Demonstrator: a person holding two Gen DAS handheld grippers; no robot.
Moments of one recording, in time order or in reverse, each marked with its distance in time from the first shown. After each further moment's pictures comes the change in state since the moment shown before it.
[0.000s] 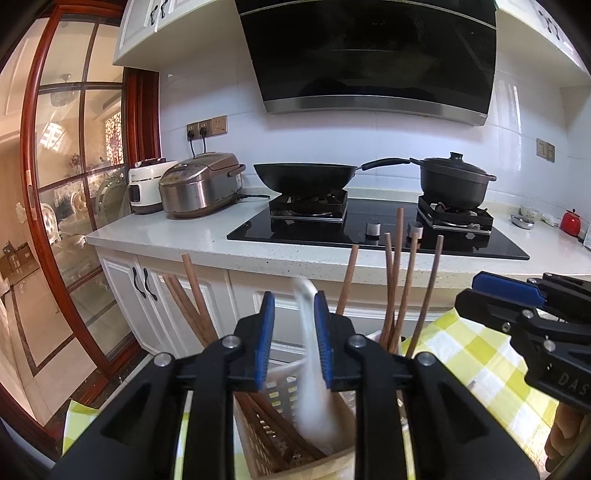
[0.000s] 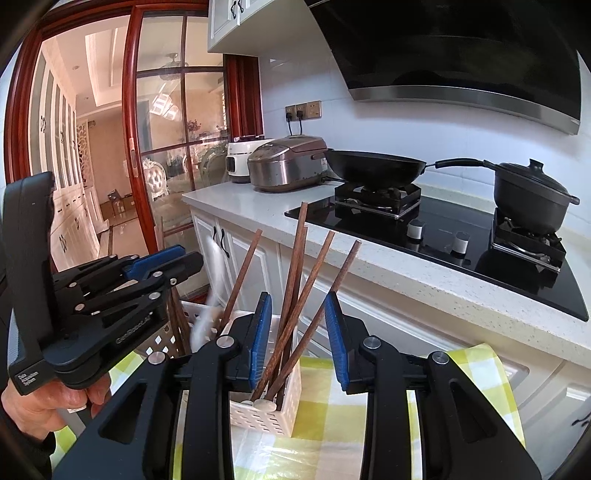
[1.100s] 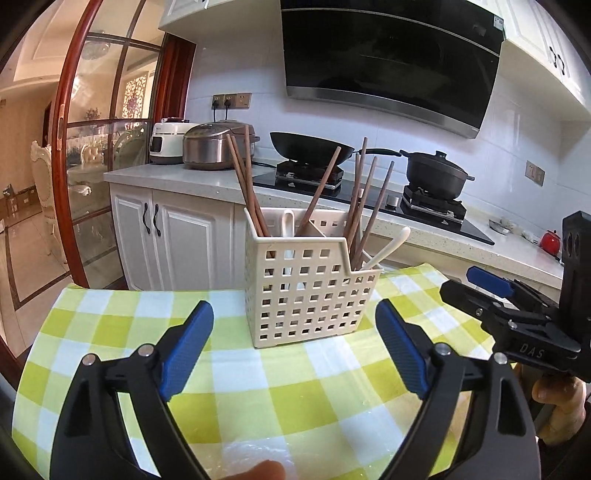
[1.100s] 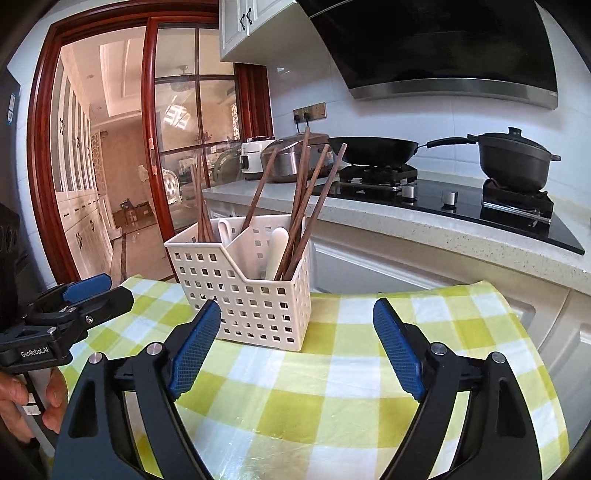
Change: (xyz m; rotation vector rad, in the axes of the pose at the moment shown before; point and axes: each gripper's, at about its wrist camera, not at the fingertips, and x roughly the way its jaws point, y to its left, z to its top) left arm -0.121 -0.006 -0.128 -0.177 0.023 -0.029; right arm -0.061 -0.006 -0.115 0.004 -0.057 0.054
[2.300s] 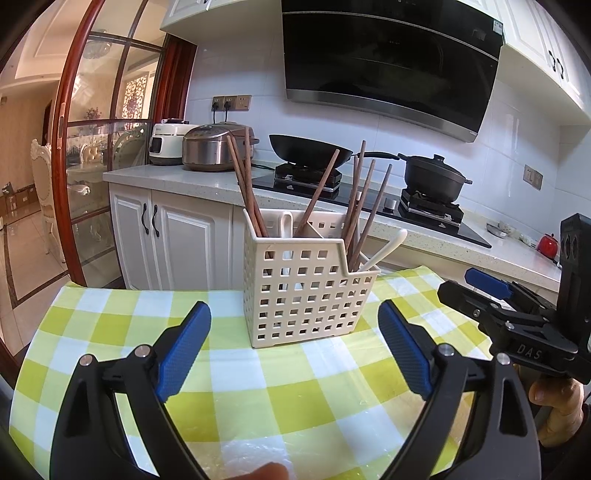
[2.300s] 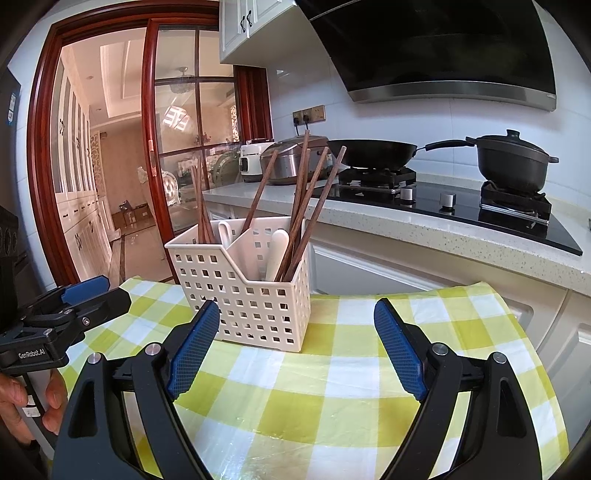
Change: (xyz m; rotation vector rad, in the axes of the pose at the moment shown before) left arm -0.003 -0.002 -0.001 -0.009 -0.008 -0.008; right arm -0.001 -0.001 -0.001 0.000 -0.004 -0.007
